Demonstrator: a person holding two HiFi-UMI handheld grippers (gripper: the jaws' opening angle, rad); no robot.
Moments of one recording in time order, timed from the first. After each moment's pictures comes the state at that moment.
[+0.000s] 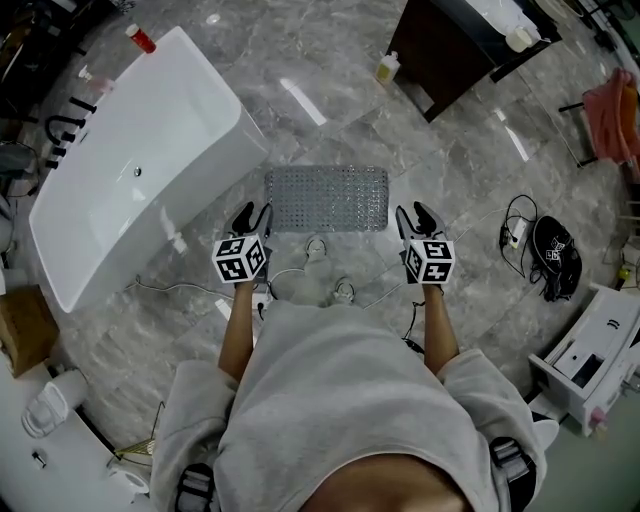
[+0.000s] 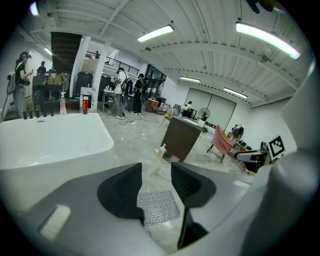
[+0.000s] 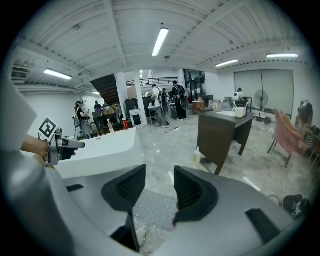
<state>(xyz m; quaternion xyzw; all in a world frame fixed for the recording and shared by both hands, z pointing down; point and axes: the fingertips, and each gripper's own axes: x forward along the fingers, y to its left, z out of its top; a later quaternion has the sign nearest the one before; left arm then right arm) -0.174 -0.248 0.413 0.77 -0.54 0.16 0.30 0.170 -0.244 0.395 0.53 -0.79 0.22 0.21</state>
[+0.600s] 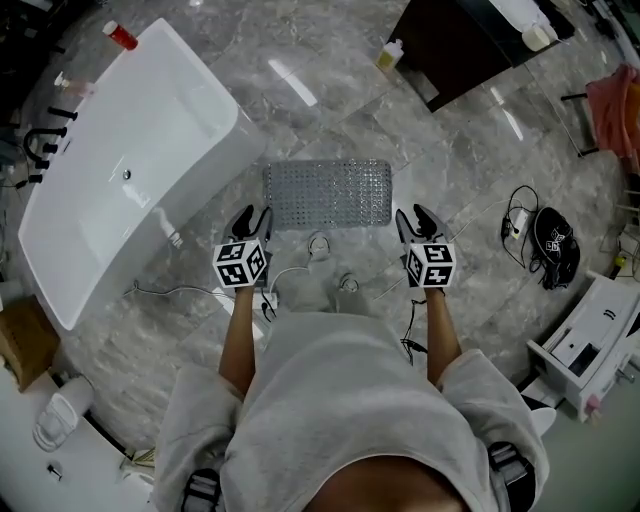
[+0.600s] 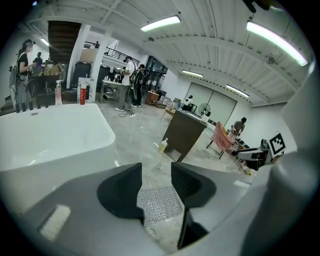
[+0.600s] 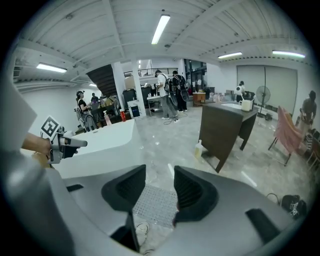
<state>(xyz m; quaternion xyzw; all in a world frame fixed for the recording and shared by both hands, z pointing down) -0.204 -0.299 0.464 0.77 -0.52 0.18 0.34 0.136 -0.287 0.433 0.53 -0.77 0.24 0.26</state>
